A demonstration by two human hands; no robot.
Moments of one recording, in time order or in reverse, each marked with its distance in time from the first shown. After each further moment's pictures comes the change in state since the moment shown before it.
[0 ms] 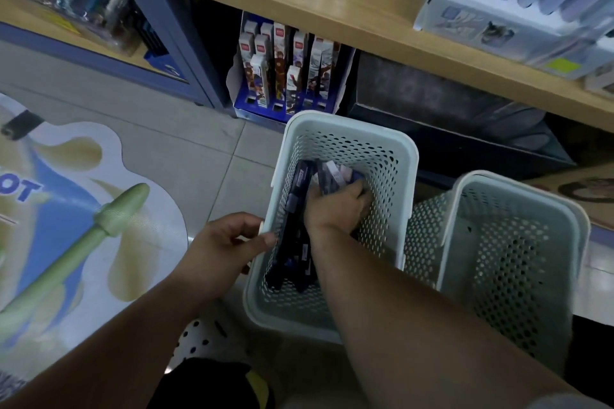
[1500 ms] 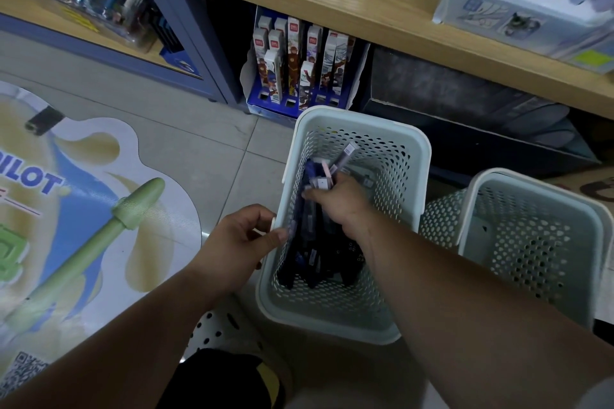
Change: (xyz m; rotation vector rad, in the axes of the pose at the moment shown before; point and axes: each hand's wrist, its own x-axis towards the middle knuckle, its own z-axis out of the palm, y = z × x) left_hand 0.001 0.001 0.000 0.062 -0.020 0.020; right_hand 0.024 -0.006 -0.019 0.175 -0.727 -0.147
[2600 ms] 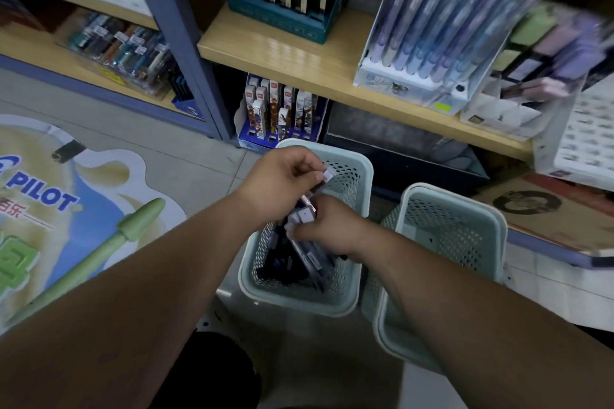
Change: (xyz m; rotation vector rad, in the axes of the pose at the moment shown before) left_hand -0.015 0.145 0.037 0.080 0.008 0.406; right_hand -0.145 -0.077 -0.057 -0.334 -0.305 -0.273
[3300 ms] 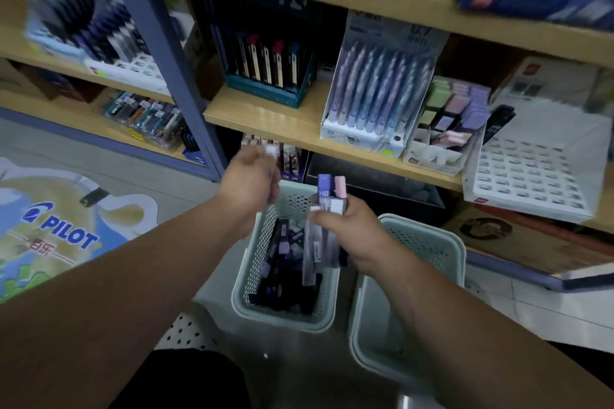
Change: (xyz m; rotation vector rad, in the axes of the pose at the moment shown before) left_hand -0.025 0.099 -0.014 -0.334 0.352 -0.237; right_hand -0.074 -0.043 -0.054 0.475 0.341 -0.062
